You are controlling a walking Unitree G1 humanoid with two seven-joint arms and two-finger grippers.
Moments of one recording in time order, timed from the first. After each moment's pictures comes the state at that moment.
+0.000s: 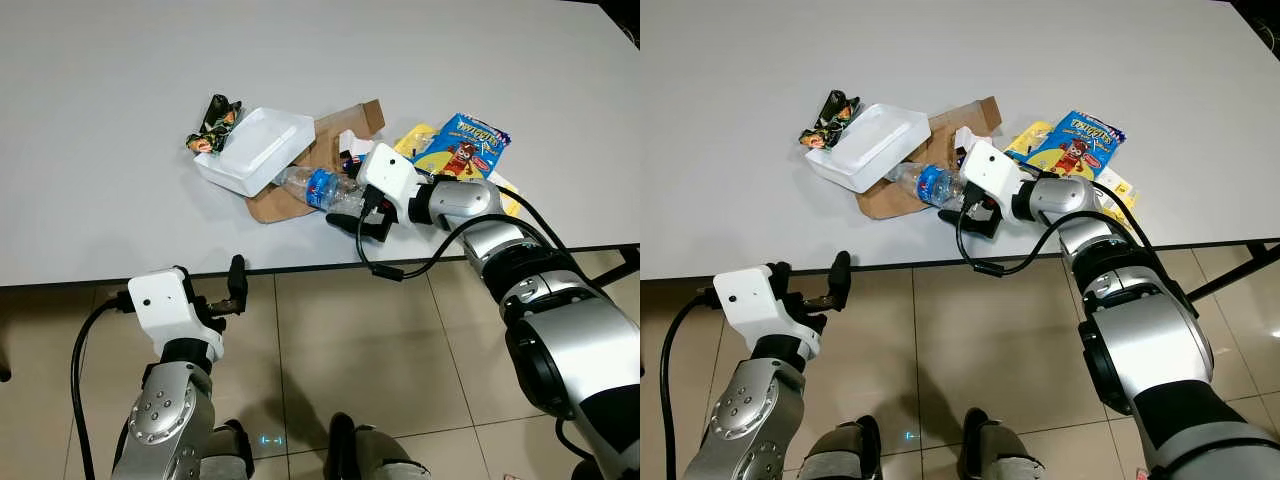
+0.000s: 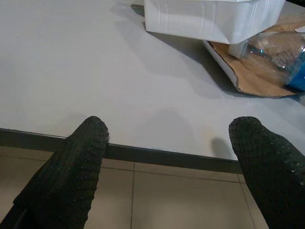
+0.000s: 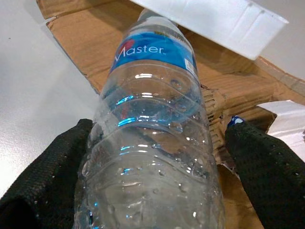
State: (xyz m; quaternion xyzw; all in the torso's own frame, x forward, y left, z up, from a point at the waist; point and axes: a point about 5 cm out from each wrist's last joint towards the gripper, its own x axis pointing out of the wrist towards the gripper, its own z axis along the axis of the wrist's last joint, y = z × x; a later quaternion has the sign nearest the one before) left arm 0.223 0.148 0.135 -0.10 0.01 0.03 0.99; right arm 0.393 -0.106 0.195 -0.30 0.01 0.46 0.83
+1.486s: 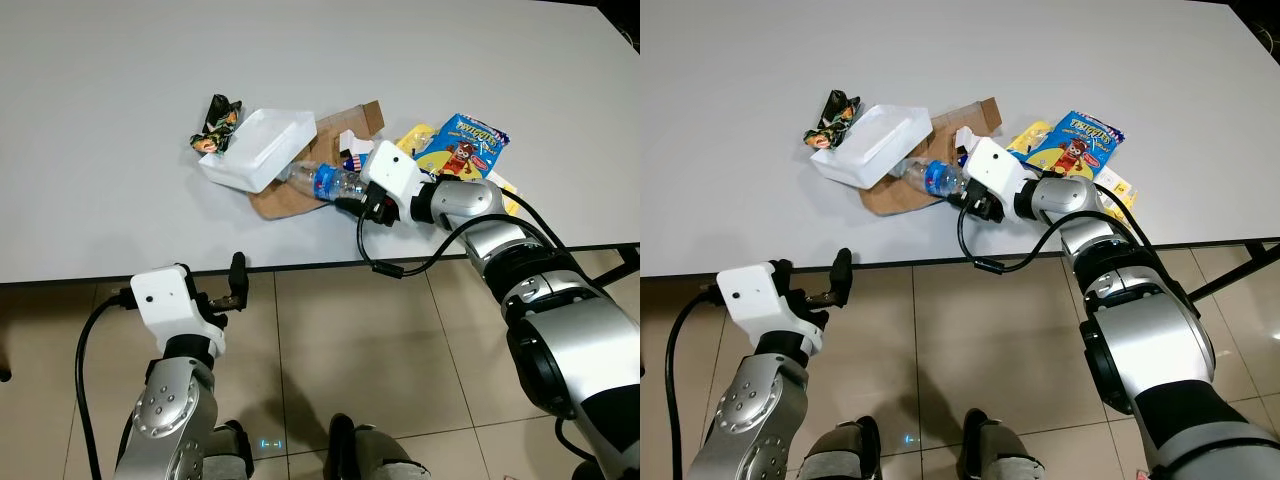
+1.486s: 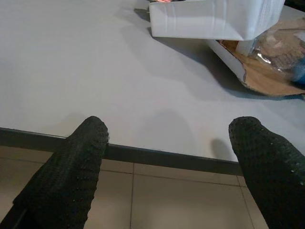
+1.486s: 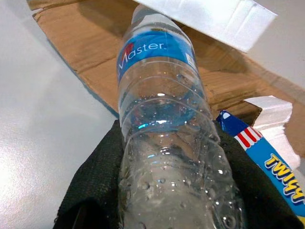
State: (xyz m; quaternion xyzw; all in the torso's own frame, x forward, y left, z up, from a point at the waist) left arm 0.231 0.146 0.135 -0.10 0.01 0.03 0.99; right arm 0.395 -0.110 0.196 -0.30 0.01 0.44 0.85
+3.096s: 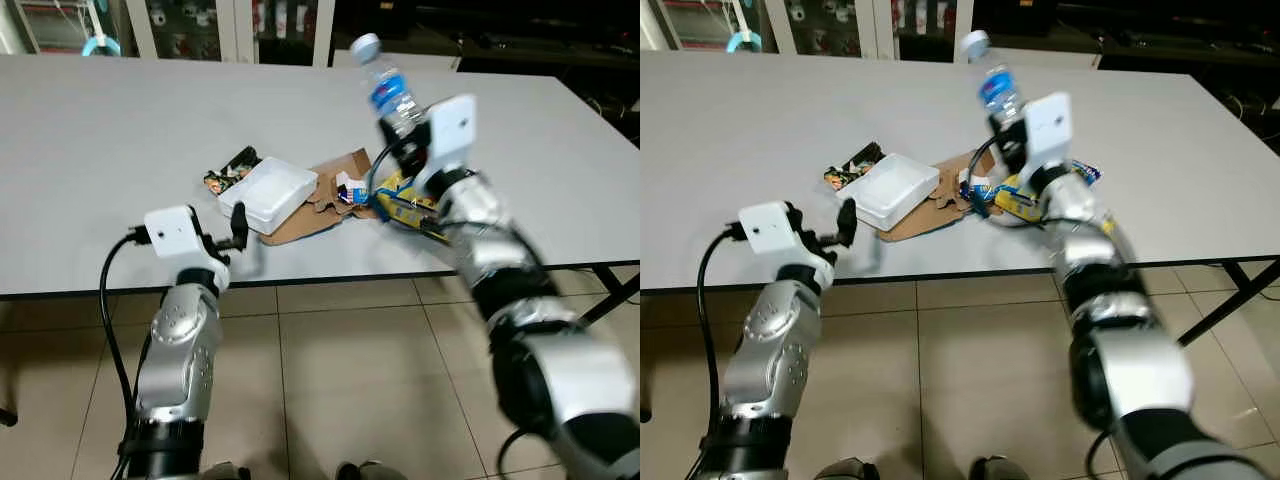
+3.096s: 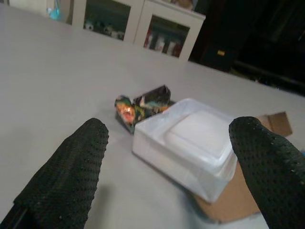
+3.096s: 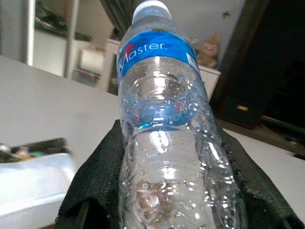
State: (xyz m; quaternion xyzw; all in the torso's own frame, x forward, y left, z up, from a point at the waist) left arm 0.309 0.159 0.147 -0.11 -0.04 0.03 0.99; right arm 0.399 -0.120 0.209 -0.06 -0.14 0.20 0.97
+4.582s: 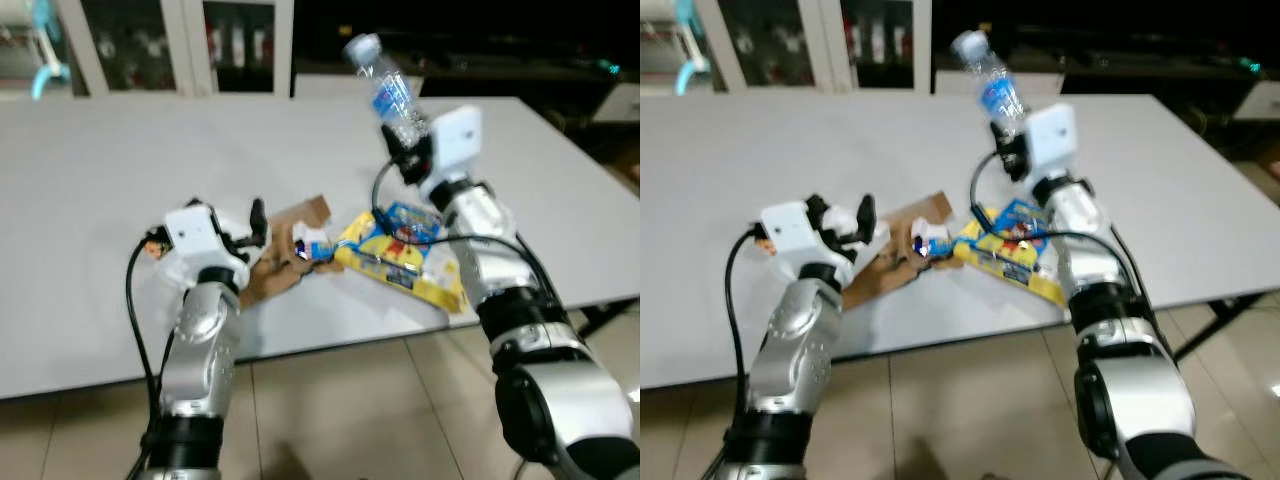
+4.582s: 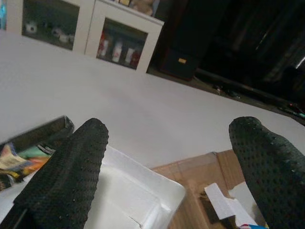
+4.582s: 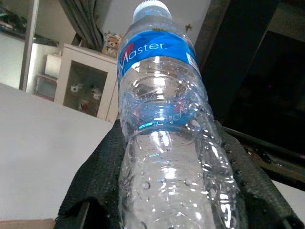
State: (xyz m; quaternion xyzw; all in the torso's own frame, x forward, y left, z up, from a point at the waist) left arm 0.313 0.147 0.143 -0.12 -0.05 0.02 0.99; right arm 0.389 -0.123 0.210 -0.07 -0.16 0.19 0.97
